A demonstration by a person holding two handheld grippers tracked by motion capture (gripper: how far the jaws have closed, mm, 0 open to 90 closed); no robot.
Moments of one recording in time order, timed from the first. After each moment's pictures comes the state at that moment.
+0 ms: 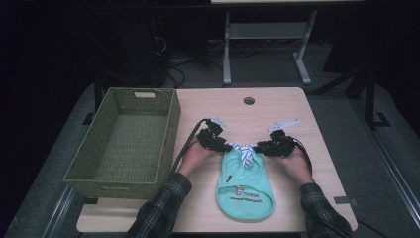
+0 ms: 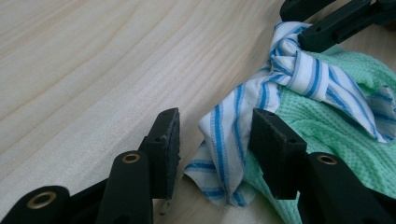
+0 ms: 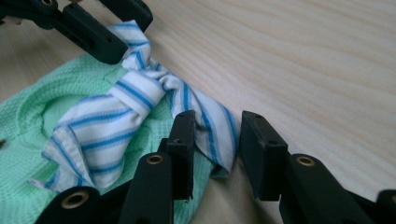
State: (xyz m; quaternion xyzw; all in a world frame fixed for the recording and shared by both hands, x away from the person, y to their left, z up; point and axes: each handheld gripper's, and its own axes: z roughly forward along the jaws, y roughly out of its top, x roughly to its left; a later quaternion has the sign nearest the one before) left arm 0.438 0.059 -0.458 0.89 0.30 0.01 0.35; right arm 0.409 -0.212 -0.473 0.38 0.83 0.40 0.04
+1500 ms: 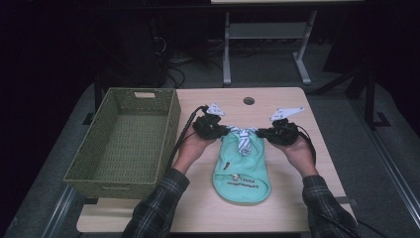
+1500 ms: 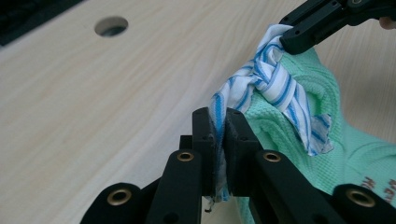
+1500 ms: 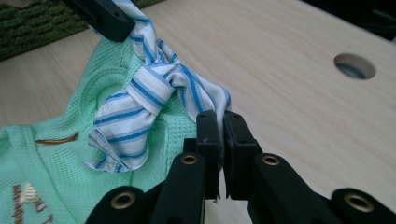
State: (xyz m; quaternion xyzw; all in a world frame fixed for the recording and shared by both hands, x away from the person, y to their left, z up) left arm 0.418 0.066 -0.381 0.87 0.25 0.12 0.40; right arm 0.403 -0.205 -0.402 0.32 0.84 0.41 0.14
